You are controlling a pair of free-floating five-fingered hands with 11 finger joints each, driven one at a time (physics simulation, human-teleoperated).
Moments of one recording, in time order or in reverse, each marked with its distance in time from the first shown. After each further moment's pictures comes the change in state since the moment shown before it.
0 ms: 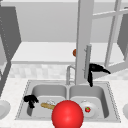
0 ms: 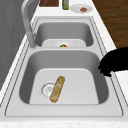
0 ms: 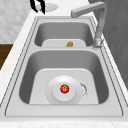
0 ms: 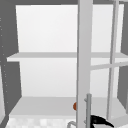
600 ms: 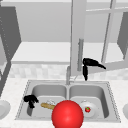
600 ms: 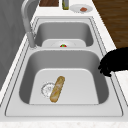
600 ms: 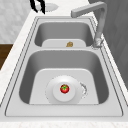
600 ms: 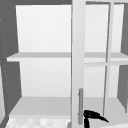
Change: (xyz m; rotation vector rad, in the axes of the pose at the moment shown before) left hand 0.000 0.000 0.000 0.000 0.000 0.000; right hand 0.069 -0.024 -0.010 0.019 0.120 -0.014
